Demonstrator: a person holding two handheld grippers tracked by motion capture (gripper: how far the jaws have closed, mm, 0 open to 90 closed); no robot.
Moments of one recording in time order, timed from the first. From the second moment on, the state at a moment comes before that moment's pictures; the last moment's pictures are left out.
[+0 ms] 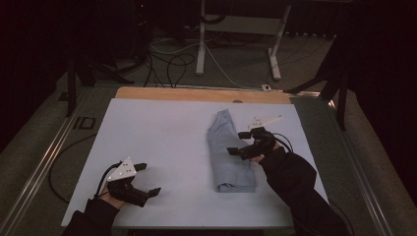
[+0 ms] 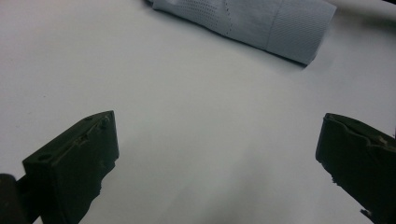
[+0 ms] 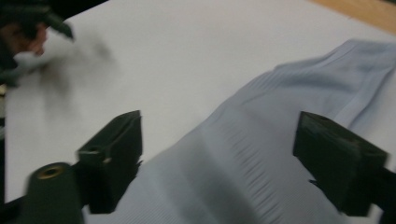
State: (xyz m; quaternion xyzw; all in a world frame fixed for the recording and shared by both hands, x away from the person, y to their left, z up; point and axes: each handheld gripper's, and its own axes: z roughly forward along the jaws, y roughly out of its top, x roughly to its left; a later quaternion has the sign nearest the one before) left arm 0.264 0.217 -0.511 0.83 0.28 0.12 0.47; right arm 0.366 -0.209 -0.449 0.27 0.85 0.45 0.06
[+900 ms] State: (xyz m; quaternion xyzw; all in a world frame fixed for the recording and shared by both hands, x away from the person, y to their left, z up) left arm 0.265 0.216 -0.513 0.83 0.27 0.12 0.47; right arm 0.284 -0.217 -0.523 0.19 0.92 0.33 0.13
